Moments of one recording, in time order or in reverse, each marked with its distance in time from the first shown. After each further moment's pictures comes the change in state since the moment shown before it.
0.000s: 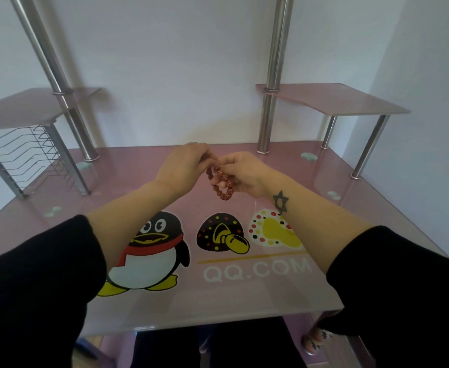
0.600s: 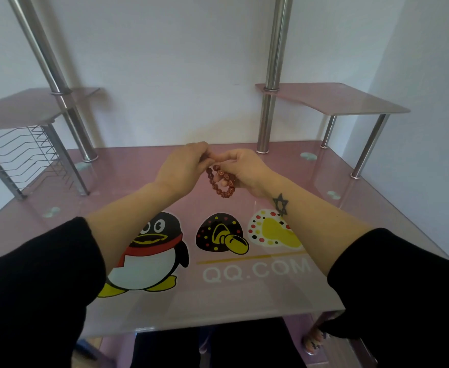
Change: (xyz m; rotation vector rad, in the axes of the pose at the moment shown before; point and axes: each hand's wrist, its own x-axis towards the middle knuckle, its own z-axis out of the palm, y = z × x) left_hand 0.000 -0.001 0.004 0.019 0.015 -0.003; right_hand 0.002 0.002 -0.004 -0.012 0.068 -0.109
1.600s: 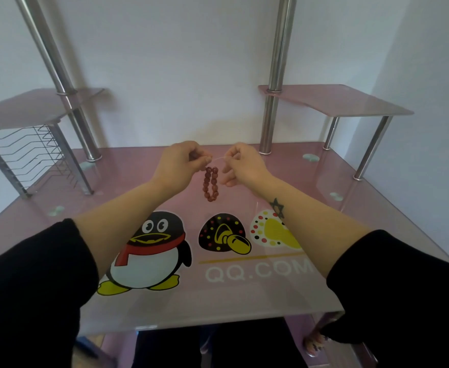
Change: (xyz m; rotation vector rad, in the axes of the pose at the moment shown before) left_hand -0.006 -0.009 -0.009 -0.339 0.051 -0.193; right_hand 0.004 0.000 0.008 -0.243 0.232 -0.100
